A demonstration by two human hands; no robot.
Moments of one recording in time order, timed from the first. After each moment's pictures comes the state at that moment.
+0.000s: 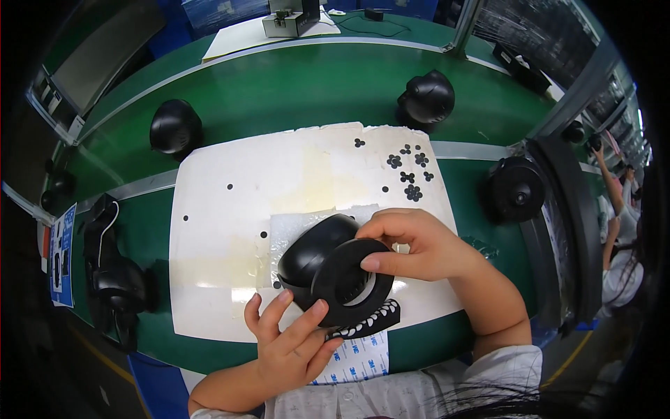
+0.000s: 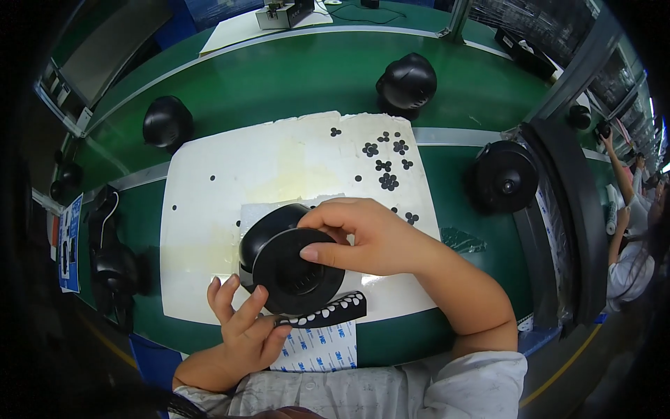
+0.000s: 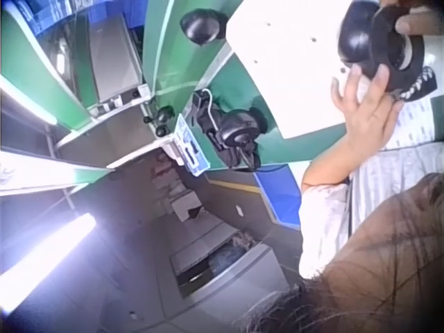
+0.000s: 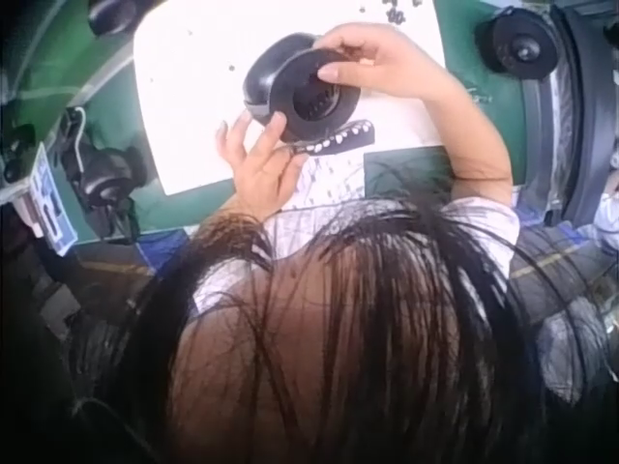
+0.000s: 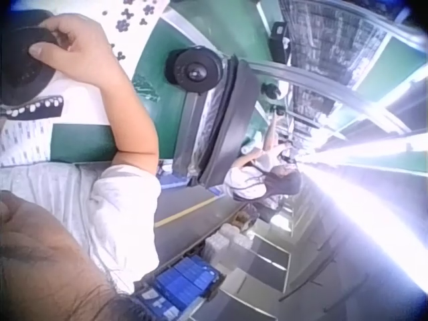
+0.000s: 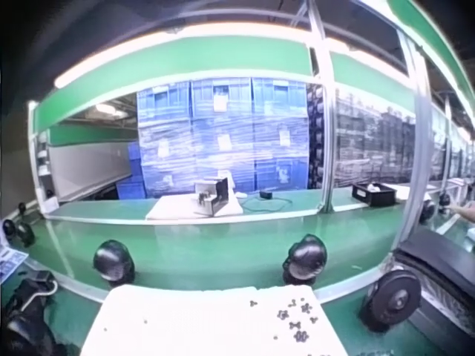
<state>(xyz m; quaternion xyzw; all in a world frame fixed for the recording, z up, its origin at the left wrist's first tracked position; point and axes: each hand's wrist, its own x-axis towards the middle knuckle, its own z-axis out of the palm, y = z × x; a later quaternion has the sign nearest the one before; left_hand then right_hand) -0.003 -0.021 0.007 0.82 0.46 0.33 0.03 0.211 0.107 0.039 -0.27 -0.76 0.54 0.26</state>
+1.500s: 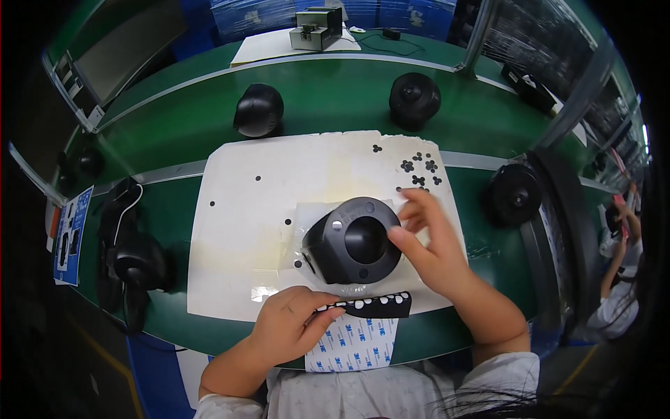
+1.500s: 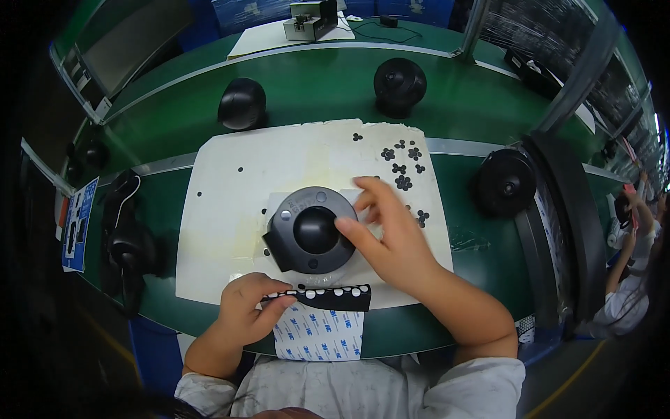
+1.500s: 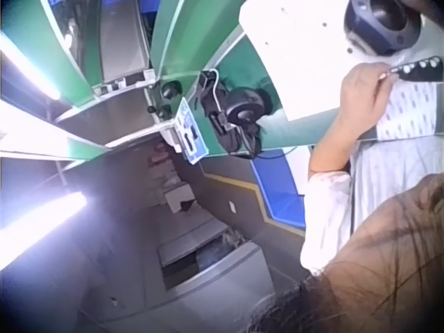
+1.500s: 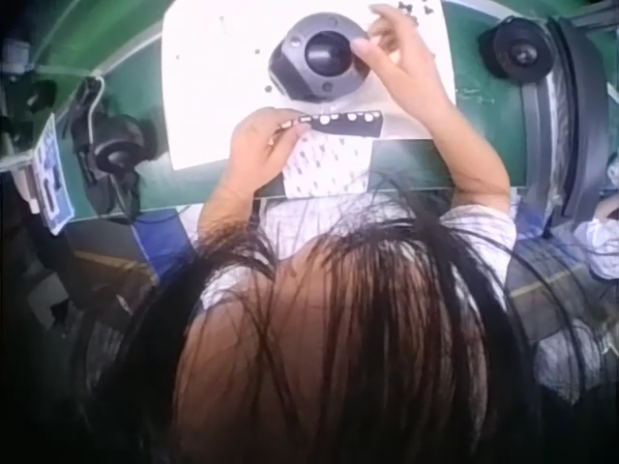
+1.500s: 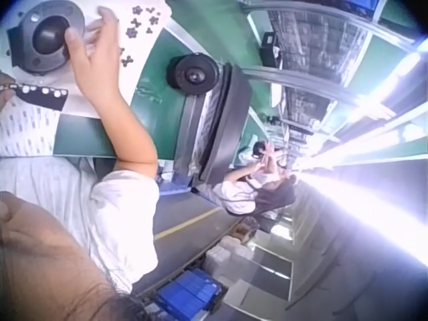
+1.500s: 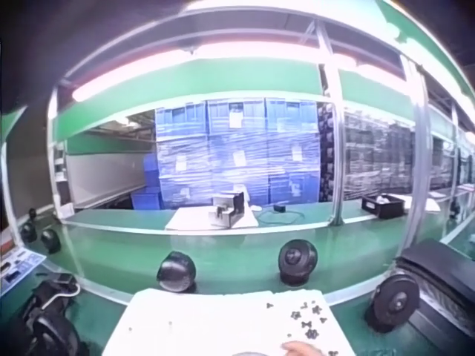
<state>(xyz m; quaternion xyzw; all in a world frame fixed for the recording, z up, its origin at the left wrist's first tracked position) -0.023 -0.019 0.025 0.78 0.44 0.38 0.23 0.192 0.058 0.039 -0.41 -0.69 0.40 0.45</state>
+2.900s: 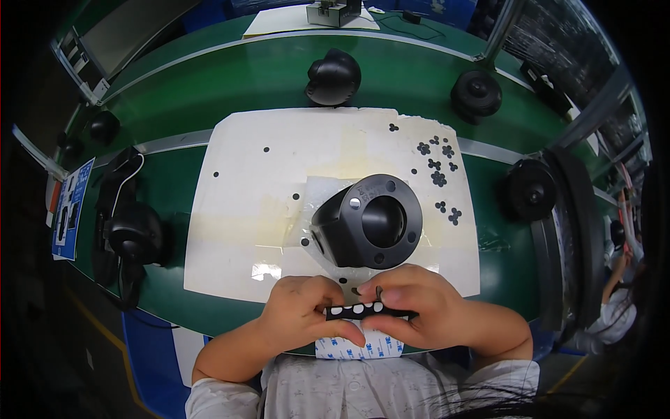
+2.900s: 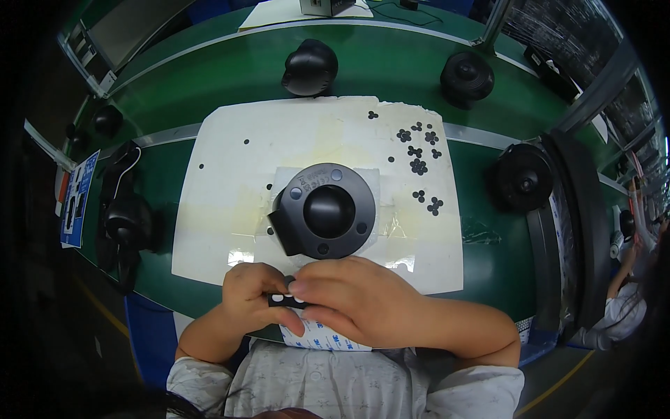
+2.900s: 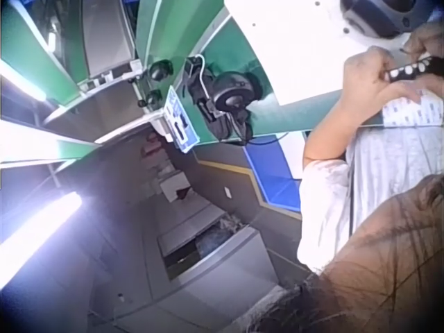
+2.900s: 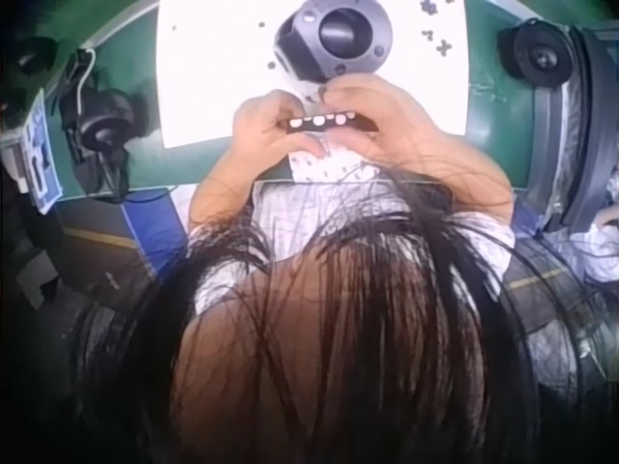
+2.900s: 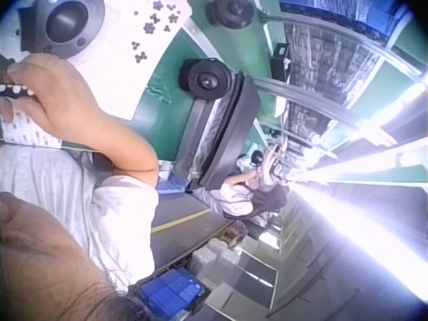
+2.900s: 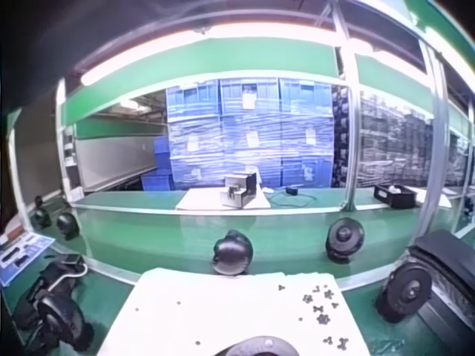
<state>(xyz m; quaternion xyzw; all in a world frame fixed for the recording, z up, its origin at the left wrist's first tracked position) -0.027 -0.021 0.016 0.75 0.38 0.45 0.29 0.170 0.006 0.043 -0.19 -0.81 0.39 0.40</state>
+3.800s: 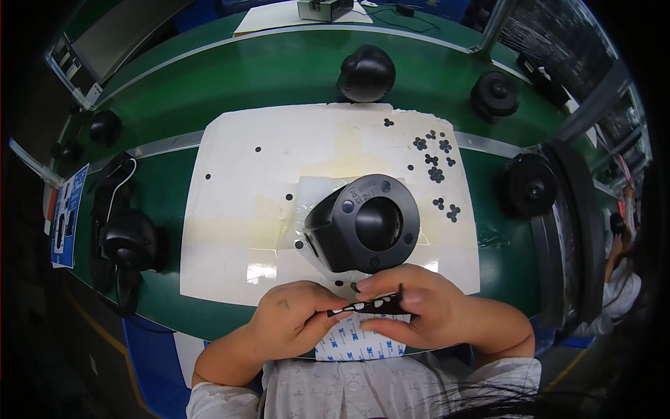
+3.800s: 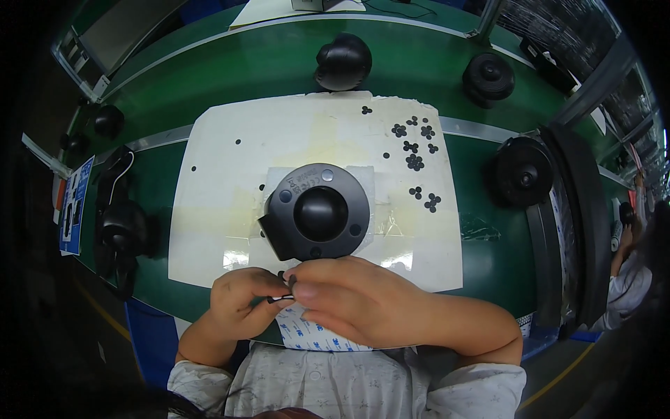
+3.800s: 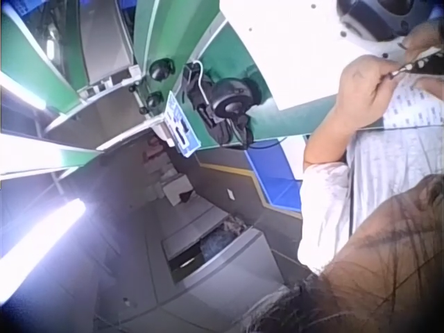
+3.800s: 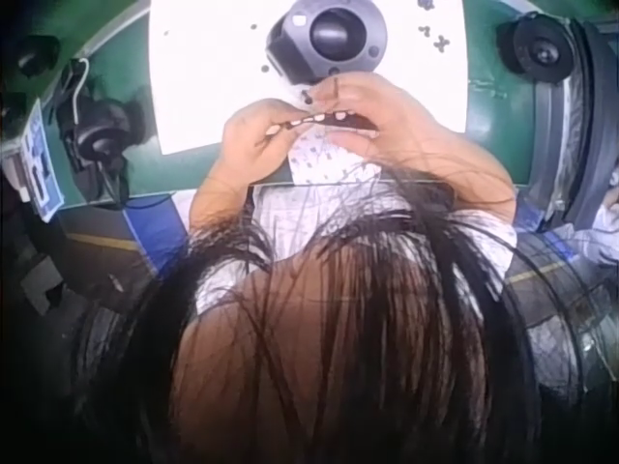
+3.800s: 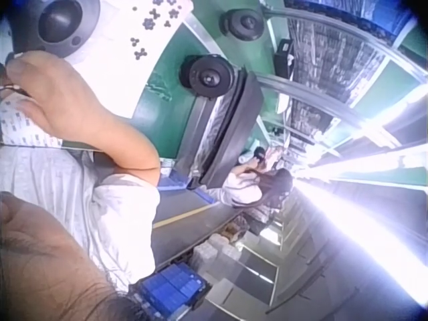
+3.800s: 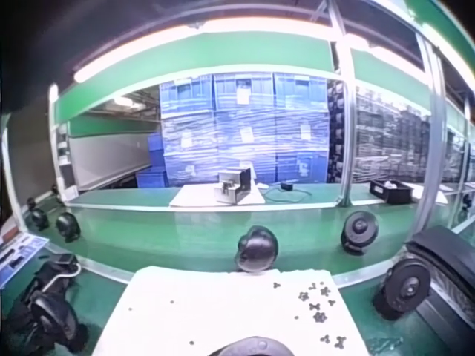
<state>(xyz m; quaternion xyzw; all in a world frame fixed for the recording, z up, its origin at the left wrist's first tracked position) -0.025 -0.021 0.022 0.76 0.36 0.44 0.32 0.177 0.018 0.040 -0.13 -0.86 0.31 0.38</state>
